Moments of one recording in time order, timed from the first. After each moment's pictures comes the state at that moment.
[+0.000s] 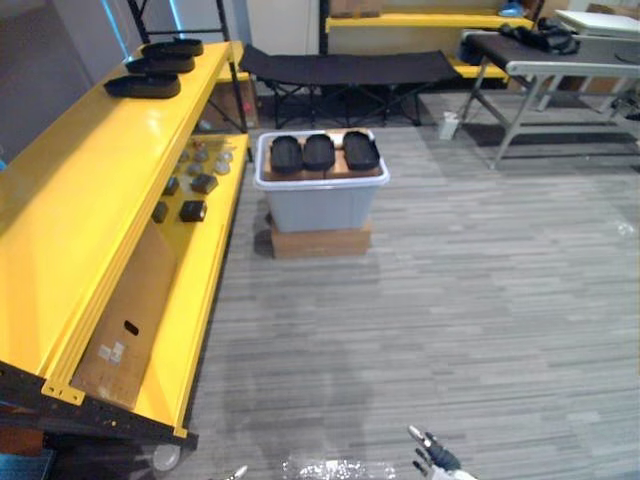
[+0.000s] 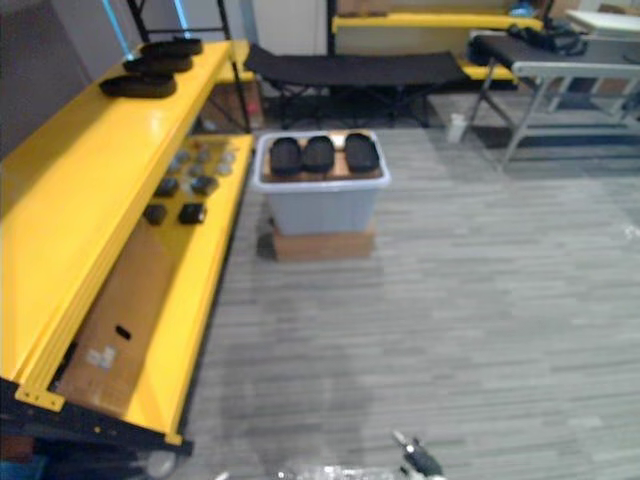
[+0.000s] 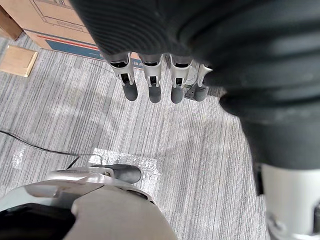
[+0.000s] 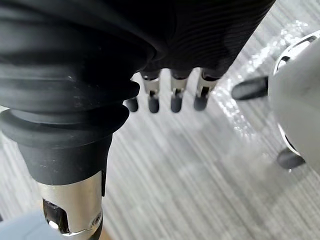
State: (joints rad) left arm 0.15 0.11 0.14 1.05 -0.15 0.13 0.11; right arm 0.05 -0.04 -0.27 1.13 0.31 -0.07 0.17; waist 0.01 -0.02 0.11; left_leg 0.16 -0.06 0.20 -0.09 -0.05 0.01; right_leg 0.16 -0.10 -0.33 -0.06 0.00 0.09
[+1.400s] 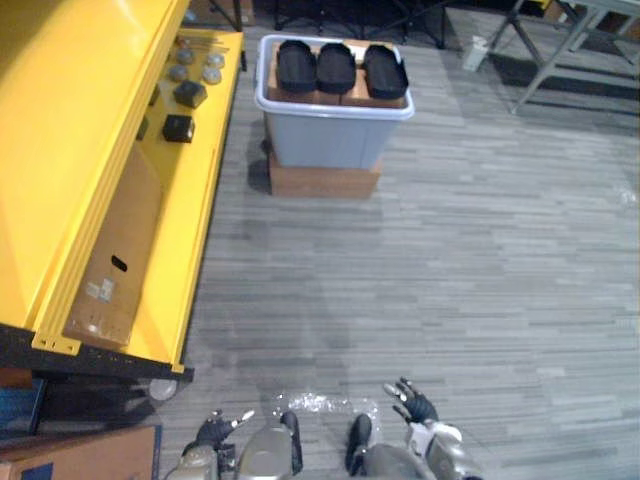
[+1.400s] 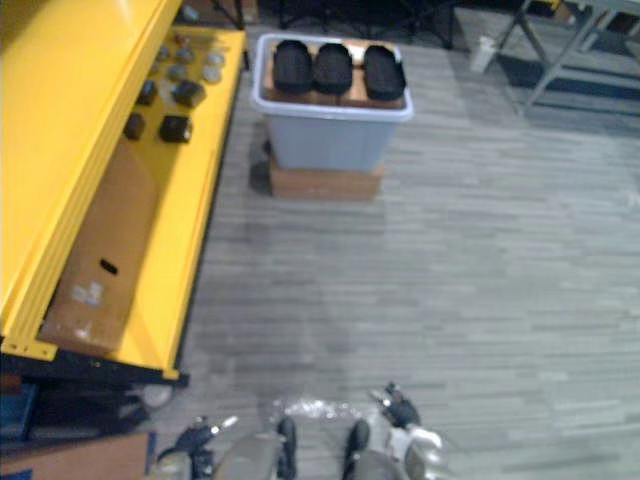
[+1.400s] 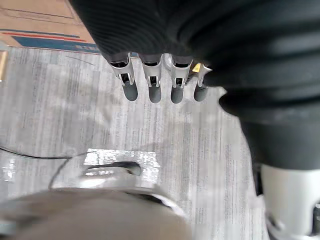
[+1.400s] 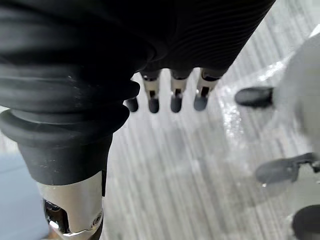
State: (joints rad) left arm 0.05 0.15 0.07 1.00 -0.11 0.07 0.08; right arm 0.00 -0.04 -0.08 1.06 0.26 -0.14 0.17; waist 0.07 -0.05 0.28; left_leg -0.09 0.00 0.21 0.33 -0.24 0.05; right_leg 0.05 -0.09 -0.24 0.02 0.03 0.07
